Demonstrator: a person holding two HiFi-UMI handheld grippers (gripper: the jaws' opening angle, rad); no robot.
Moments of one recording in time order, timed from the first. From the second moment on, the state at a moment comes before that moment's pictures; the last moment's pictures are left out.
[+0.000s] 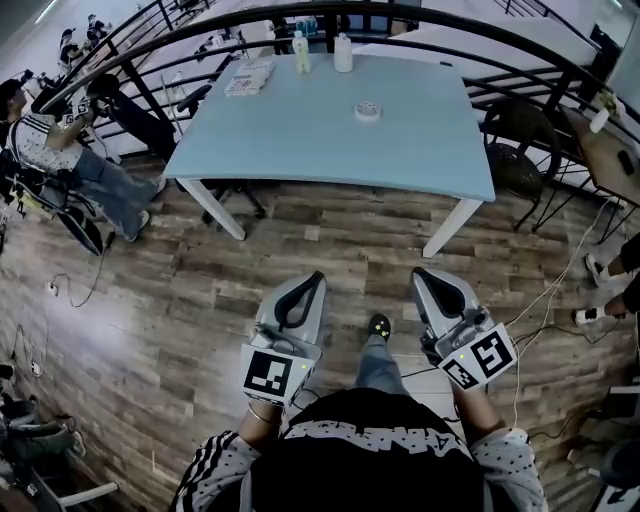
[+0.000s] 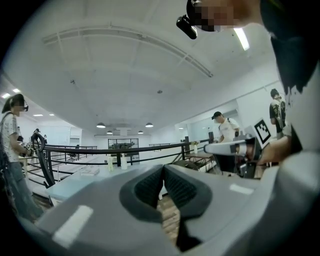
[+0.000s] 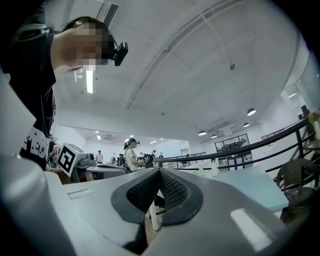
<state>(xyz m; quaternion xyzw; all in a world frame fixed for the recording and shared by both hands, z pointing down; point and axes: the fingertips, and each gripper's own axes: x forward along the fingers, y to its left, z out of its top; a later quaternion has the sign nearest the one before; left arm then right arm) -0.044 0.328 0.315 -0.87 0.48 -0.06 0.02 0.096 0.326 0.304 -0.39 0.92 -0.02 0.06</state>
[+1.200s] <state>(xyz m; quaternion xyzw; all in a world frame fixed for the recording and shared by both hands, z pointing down) 0.018 0.161 0.341 -0.85 0.51 -0.11 -0.01 0.170 0.142 0.340 -0.37 0.93 -0.06 0.04</state>
